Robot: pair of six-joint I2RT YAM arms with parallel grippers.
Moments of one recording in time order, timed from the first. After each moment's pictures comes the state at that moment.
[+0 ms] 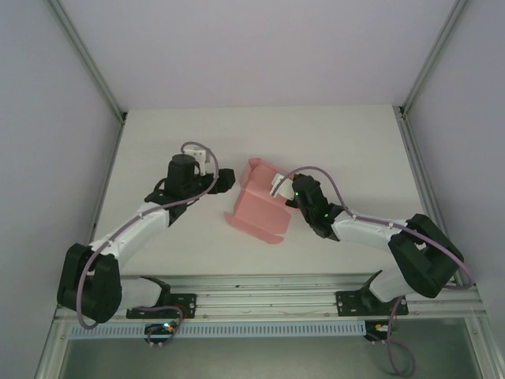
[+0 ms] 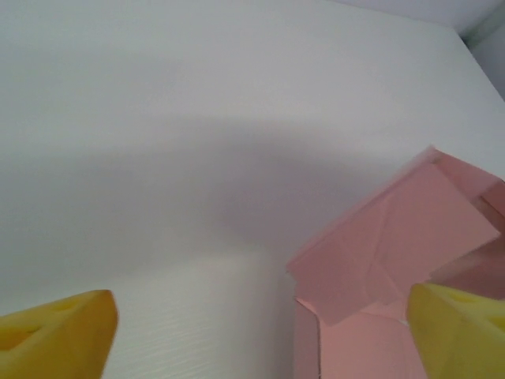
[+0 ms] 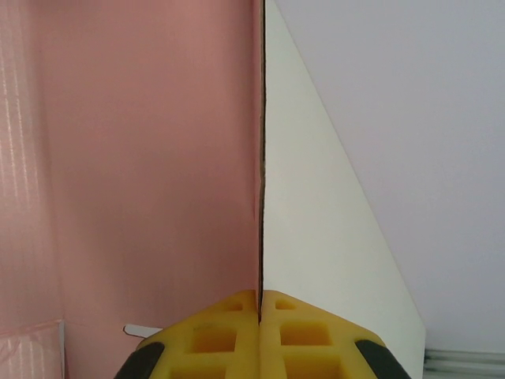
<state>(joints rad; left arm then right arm) -0.44 1.30 0.79 -0.04 0.20 -0.38 0.66 1.45 0.66 0.32 0.46 -0.78</state>
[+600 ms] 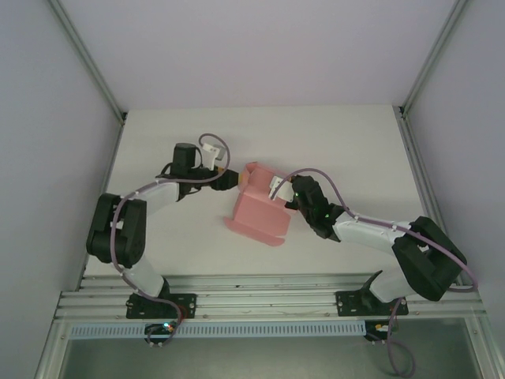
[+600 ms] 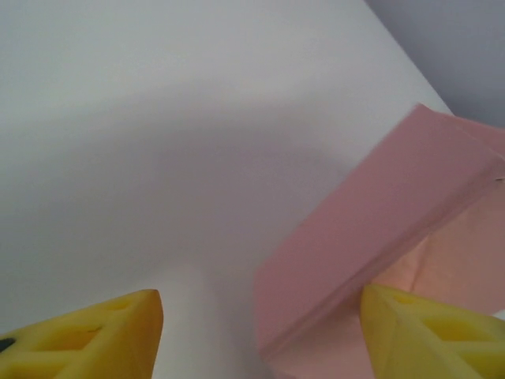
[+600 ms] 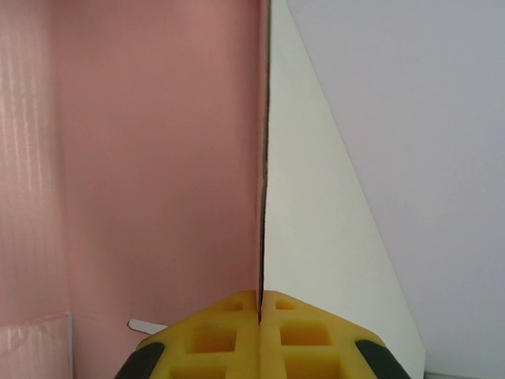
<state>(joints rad) -0.32 1.69 0.95 0.07 0.76 -0.14 0.67 1.43 0.66 0.28 0.42 -0.81</state>
